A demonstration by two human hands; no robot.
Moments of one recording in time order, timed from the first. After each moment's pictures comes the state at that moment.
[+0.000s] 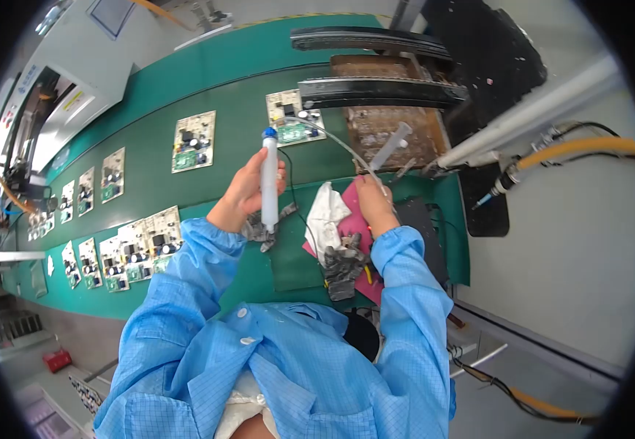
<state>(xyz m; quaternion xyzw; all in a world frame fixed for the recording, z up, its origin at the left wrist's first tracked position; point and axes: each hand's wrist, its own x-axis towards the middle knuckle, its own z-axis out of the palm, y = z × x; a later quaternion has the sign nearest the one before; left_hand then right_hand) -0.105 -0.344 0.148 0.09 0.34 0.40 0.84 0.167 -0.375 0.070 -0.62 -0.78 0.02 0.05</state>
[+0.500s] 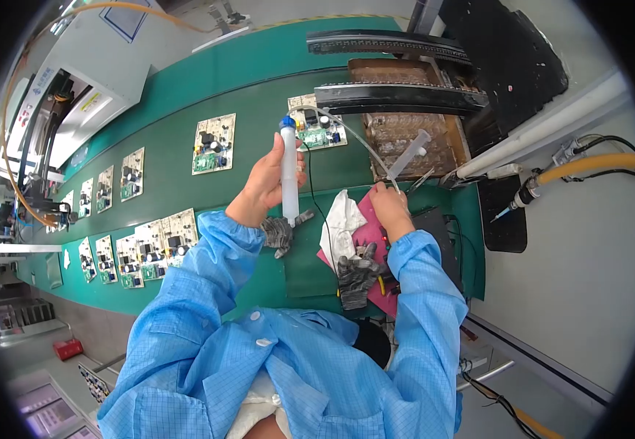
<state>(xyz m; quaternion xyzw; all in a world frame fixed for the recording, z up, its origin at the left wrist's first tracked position) -0.085 -0.324 0.165 0.13 0.32 0.47 0.81 0.176 -0.360 0.049 -0.56 -0.82 -0.03 -0.08</state>
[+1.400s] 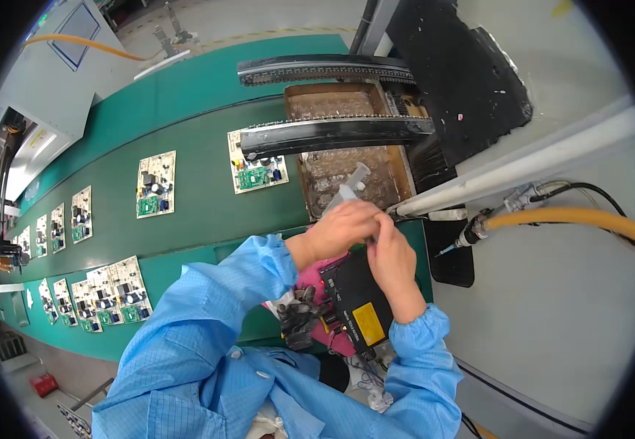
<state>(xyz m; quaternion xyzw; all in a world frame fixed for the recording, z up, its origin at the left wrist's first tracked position) 0.115 -0.300 0.138 0.88 0.16 0.40 0.21 0.248 -0.382 0.201 -0.69 -0.71 0.07 0.14</state>
